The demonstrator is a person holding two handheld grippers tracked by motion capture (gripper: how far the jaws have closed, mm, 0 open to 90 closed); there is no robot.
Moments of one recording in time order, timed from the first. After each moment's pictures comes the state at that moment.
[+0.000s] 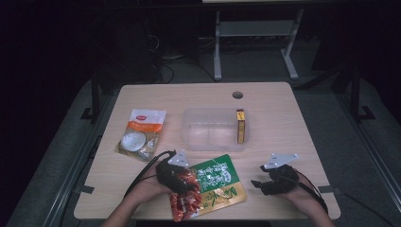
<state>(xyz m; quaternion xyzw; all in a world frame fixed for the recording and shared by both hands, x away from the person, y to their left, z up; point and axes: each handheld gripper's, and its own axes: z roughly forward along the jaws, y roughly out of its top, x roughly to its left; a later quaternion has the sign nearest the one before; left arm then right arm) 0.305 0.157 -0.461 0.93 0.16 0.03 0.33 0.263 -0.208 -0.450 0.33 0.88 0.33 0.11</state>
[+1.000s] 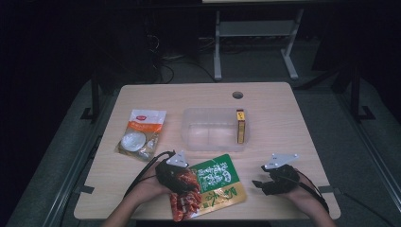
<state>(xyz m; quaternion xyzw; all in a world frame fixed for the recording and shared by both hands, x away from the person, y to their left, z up) 0.306 0.160 -0.466 0.92 0.17 0.02 0.34 0.265 -0.211 -0.452 0.32 0.88 0.32 0.12</state>
